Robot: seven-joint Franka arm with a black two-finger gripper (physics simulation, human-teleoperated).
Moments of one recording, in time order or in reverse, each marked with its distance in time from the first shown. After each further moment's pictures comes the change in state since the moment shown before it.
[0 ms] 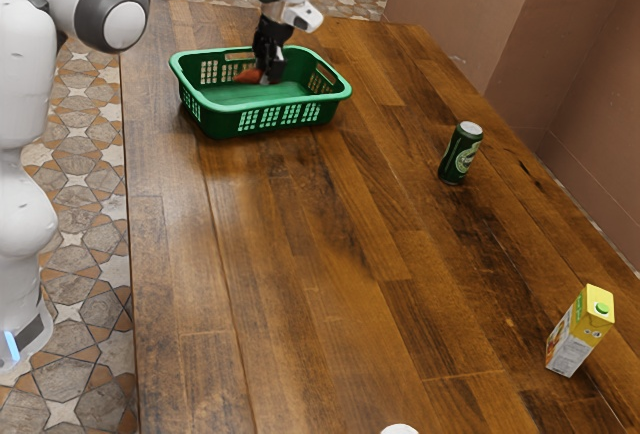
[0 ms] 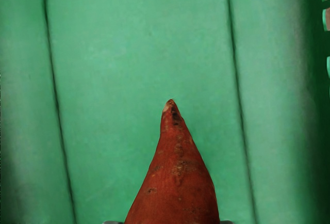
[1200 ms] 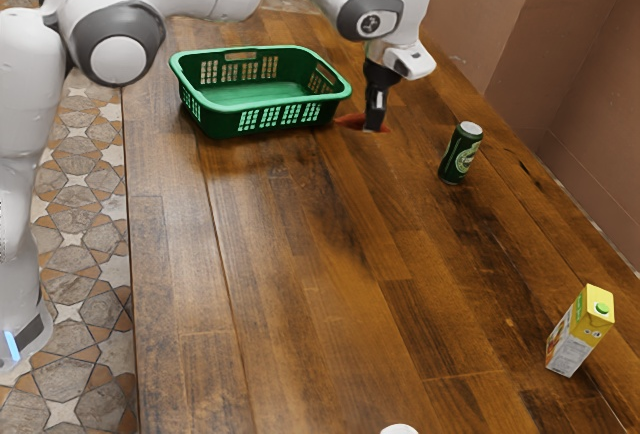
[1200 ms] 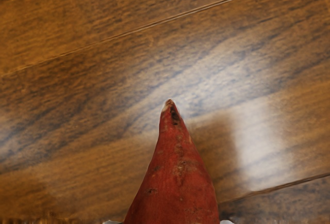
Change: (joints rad) arm -0.532 0.020 0.115 0.180 -0.040 -0.041 0.005
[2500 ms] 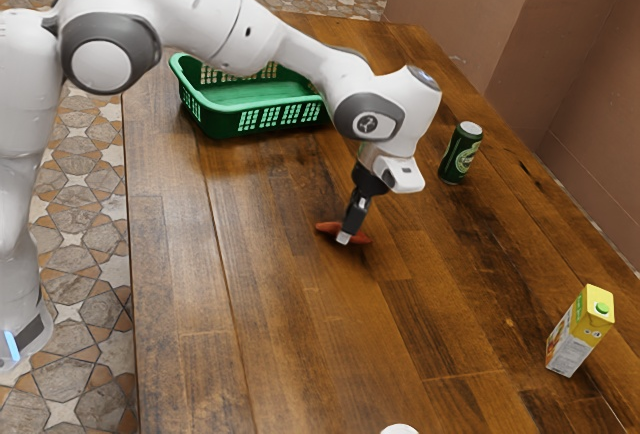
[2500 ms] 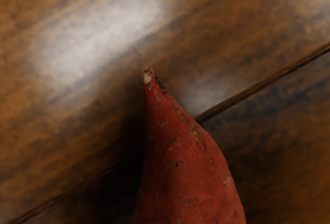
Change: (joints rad) arm -0.063 0.009 -0.198 -0.314 -0.053 0.065 0.001
